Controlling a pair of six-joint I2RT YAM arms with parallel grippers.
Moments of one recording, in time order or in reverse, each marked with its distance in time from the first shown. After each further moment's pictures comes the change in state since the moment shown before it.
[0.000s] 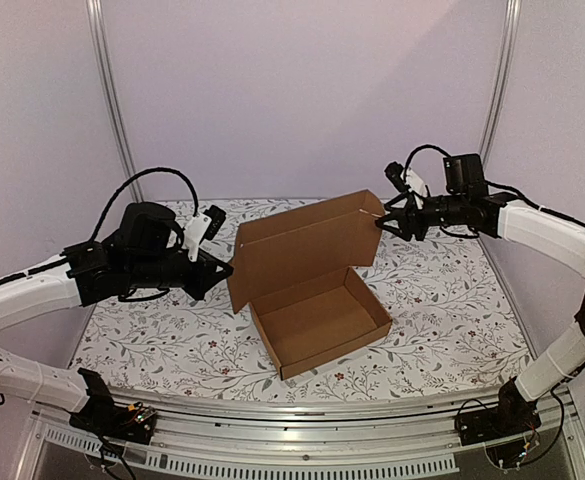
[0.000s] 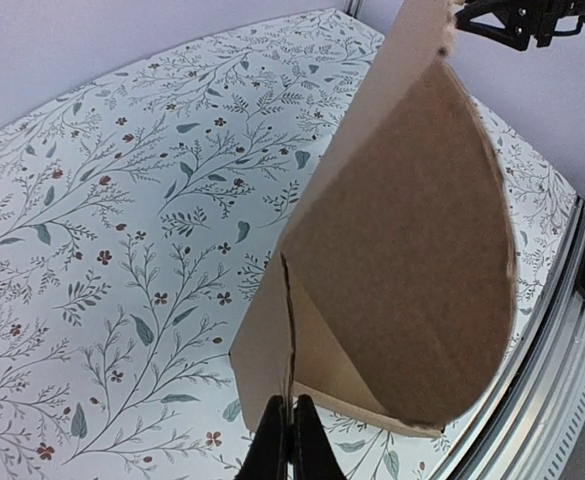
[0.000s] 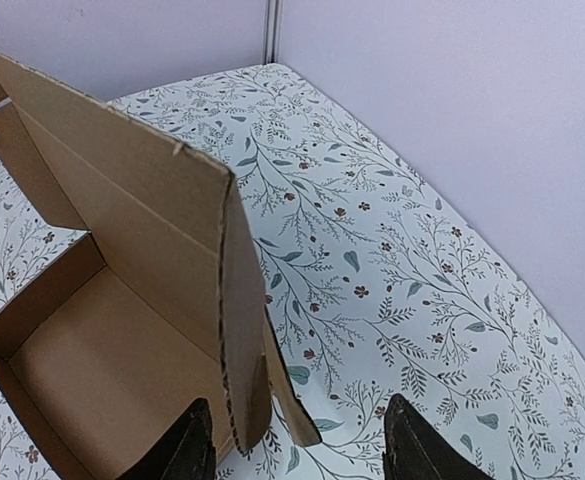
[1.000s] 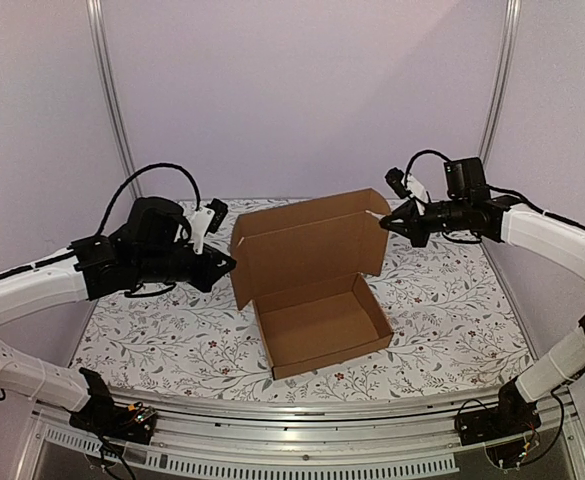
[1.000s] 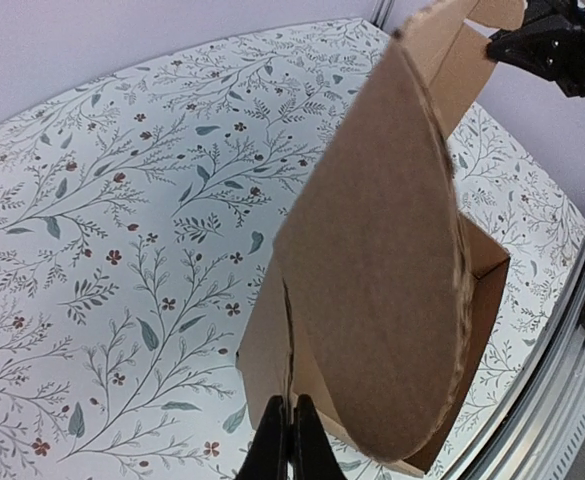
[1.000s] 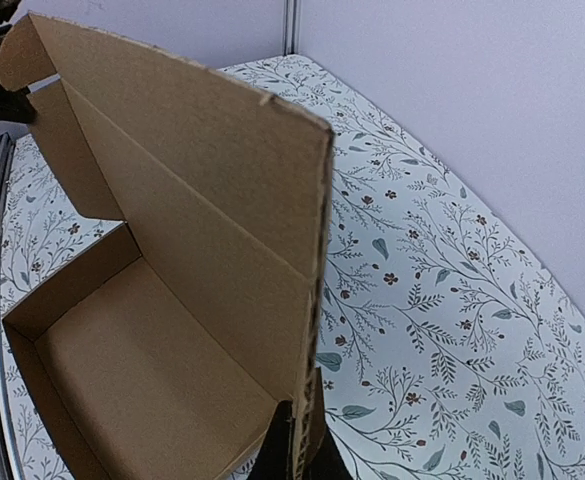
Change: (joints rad) left arm -0.005 0.042 0.031 0.009 -0.053 -0.061; right arm 0.013 -0.015 -0.024 -0.038 -0.036 0.012
